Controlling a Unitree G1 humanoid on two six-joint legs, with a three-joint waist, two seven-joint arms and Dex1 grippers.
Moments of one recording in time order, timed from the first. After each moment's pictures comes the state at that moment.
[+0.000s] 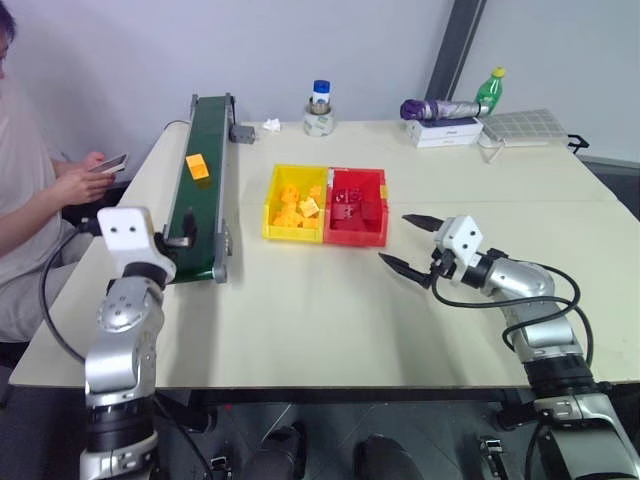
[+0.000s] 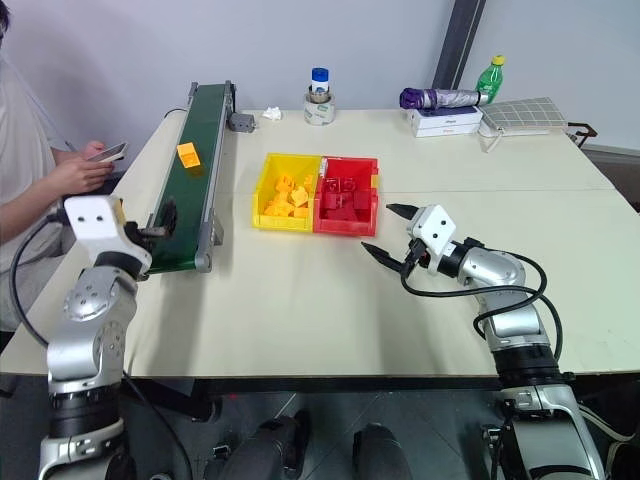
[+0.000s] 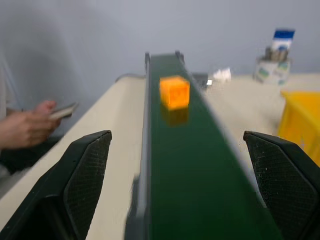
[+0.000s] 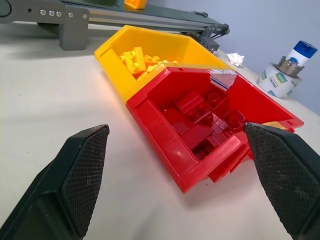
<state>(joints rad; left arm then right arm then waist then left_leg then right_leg) -0.37 0.32 0.29 -0.19 -0.20 0.39 -0.05 -0.47 -0.56 -0.02 0.22 0.21 -0.11 0.88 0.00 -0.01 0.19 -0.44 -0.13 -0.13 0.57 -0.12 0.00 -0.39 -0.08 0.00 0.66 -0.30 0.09</state>
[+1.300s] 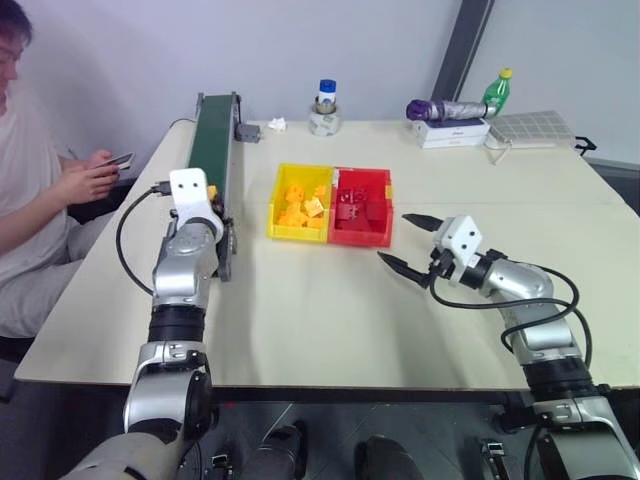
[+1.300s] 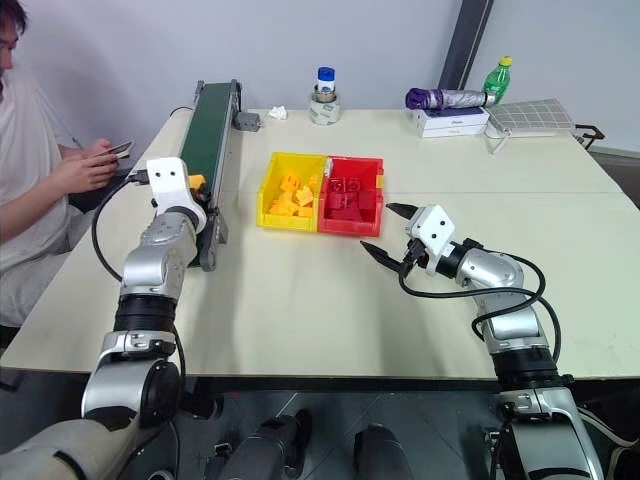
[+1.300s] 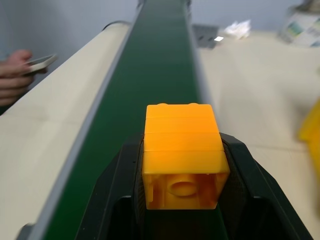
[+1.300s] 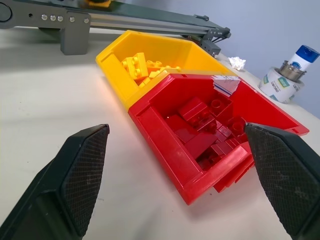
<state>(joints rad) -0.79 0.21 0.21 0.36 -0.13 0.40 0.06 -0.46 -0.56 -0.02 0.19 0.21 -0.09 0.85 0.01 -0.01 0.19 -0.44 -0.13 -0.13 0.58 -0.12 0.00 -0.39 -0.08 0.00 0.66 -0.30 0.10</state>
